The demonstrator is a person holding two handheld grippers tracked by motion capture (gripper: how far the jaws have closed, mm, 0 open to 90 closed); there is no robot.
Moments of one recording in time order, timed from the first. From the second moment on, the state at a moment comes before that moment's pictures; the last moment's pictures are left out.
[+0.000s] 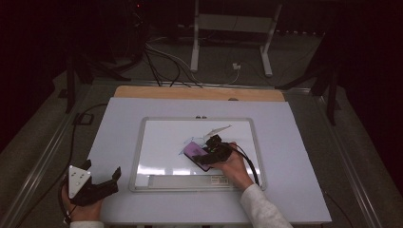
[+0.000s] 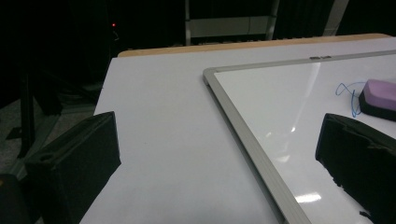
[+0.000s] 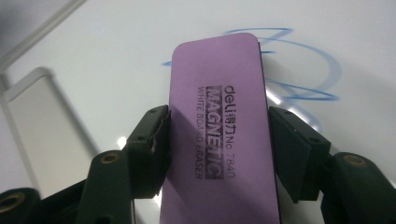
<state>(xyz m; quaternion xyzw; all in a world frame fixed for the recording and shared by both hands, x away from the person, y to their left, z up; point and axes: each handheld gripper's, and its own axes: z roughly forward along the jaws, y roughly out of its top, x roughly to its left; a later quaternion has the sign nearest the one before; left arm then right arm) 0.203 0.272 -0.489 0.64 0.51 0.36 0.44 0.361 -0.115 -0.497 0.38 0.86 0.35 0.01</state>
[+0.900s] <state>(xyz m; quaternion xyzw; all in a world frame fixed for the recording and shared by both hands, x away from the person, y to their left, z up) 0.204 0.270 -0.490 0.64 0.51 0.36 0.44 0.361 -0.127 -0.497 0.42 0.84 0.35 0.02</state>
